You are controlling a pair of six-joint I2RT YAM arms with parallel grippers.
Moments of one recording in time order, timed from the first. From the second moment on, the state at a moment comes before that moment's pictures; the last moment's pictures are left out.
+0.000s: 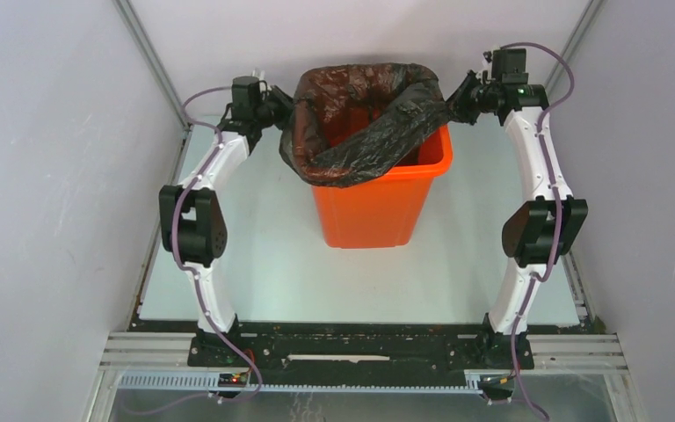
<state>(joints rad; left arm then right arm) -0.15 2.00 1.78 -0.11 0.48 -1.03 0.01 1.99 2.16 -0.81 -0.46 0.64</state>
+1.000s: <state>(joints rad) -0.04 1.27 1.39 -0.47 0.31 -1.00 0.03 1.42 2.09 -1.12 -0.46 0.64</state>
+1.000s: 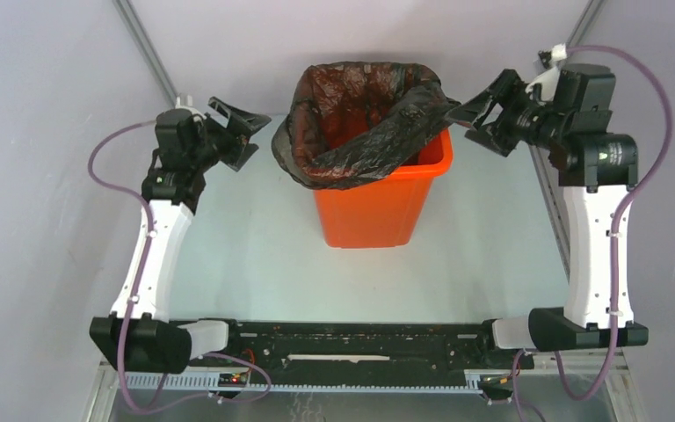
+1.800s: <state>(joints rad) -0.20 1.16 1.02 -0.10 0.38 -1.36 0.16 1.29 1.64 -0.71 -0.55 0.97</state>
